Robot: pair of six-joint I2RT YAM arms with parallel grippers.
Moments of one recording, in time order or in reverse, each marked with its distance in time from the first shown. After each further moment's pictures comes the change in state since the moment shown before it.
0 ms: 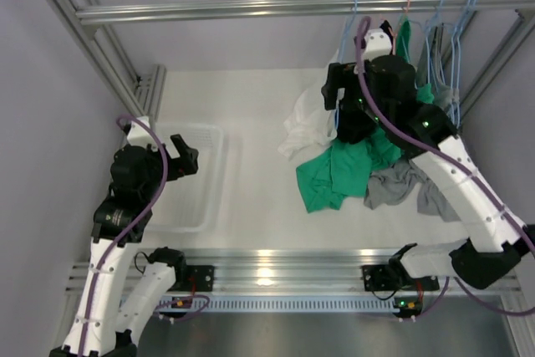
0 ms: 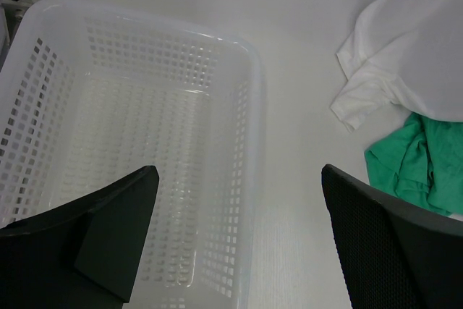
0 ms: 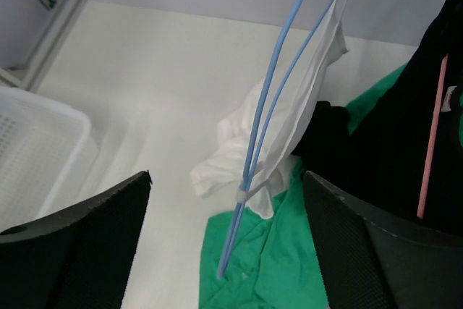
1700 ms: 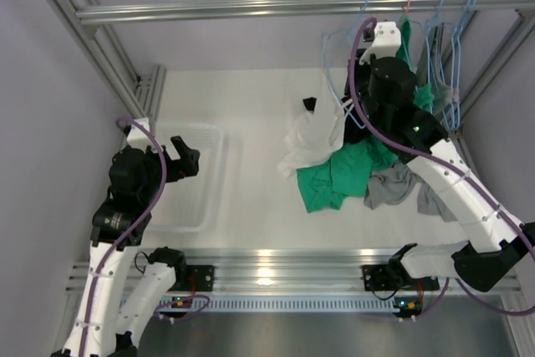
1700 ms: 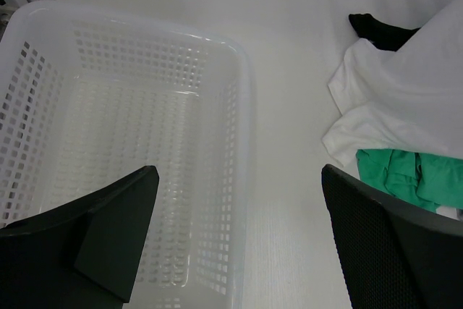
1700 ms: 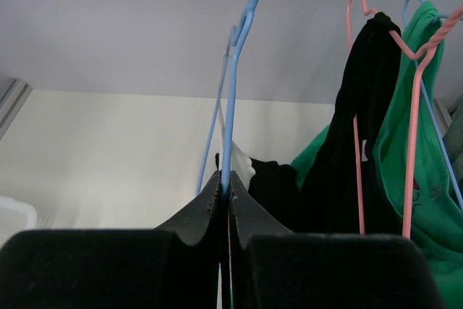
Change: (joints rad) left arm 0.000 -0.019 -0.004 0.001 0.038 0.000; right arm 0.033 0.030 -0.063 0.270 0.280 -0.110
